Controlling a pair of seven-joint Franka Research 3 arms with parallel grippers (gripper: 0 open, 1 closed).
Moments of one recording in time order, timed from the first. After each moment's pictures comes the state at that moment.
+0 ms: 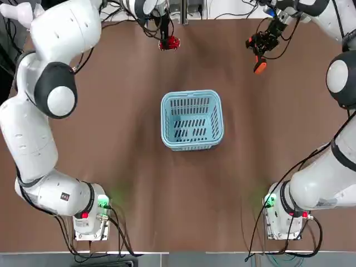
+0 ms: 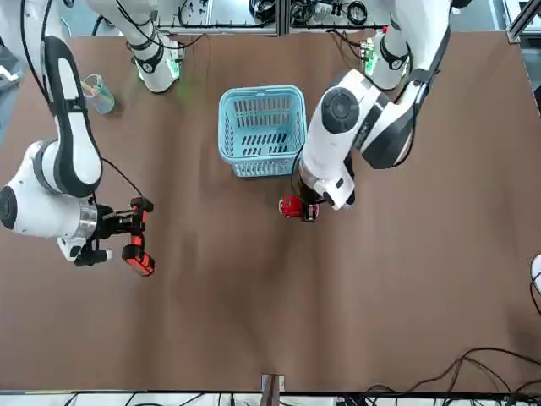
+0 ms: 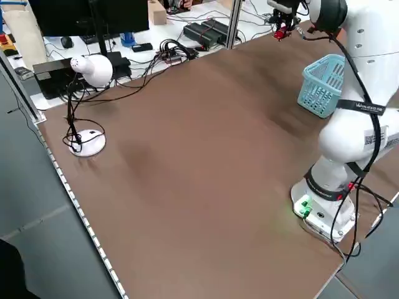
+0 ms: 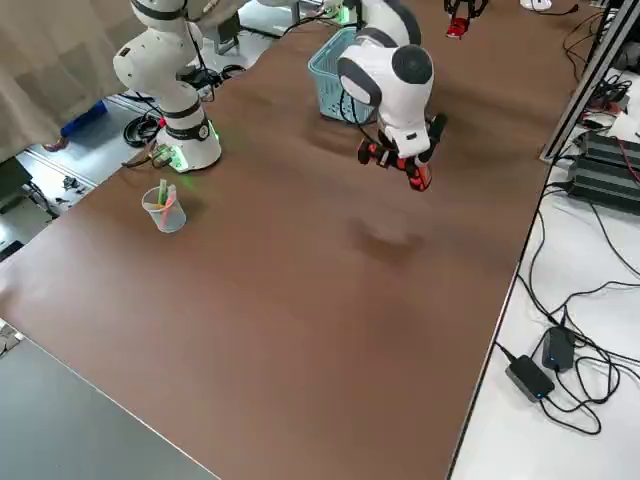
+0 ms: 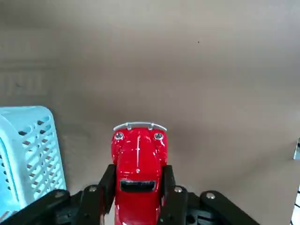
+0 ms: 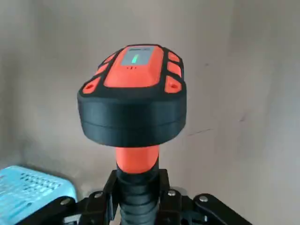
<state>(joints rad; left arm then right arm) -0.32 0.55 -0.44 -1.35 0.18 1.96 -2.32 0.04 0.39 -0.01 -1.73 0.42 1.91 -0.21</state>
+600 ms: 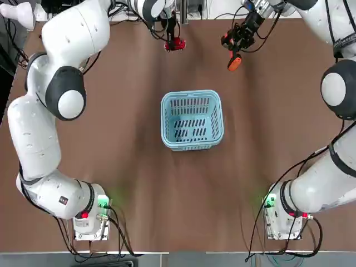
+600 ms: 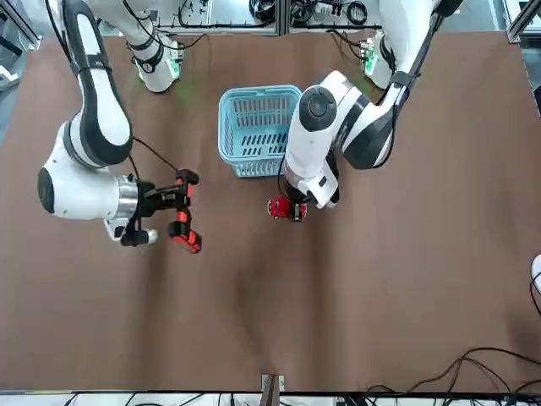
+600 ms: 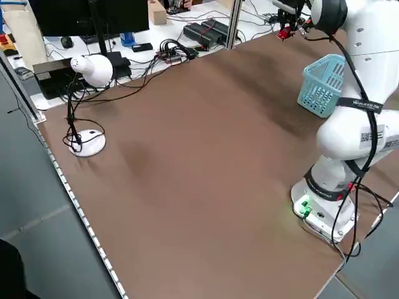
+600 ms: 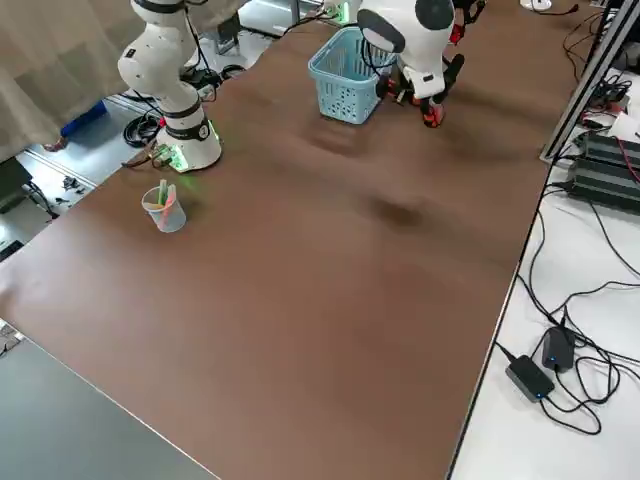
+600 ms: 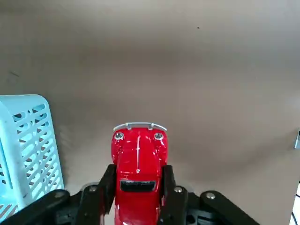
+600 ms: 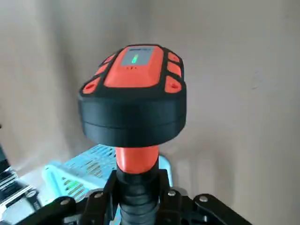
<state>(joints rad) -0.40 0.58 -0.39 -1.29 0.18 1.96 -2.34 0.21 0.34 0.00 -1.71 0.67 1.80 -0.03</state>
